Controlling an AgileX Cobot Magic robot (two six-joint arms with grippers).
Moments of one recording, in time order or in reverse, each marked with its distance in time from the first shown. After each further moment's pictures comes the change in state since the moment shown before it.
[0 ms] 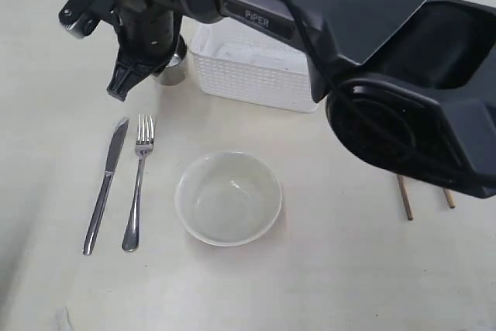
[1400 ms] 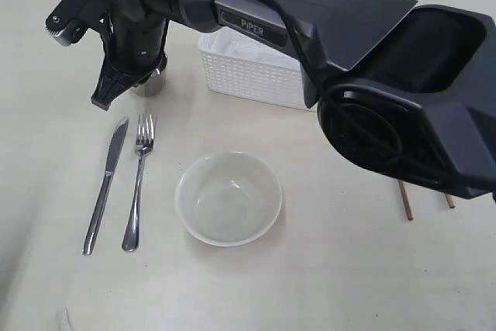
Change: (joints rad) left arm 0.000 0.000 0.000 0.000 0.000 0.000; right arm -0.001 0.032 0.000 0.148 -0.092 -0.094
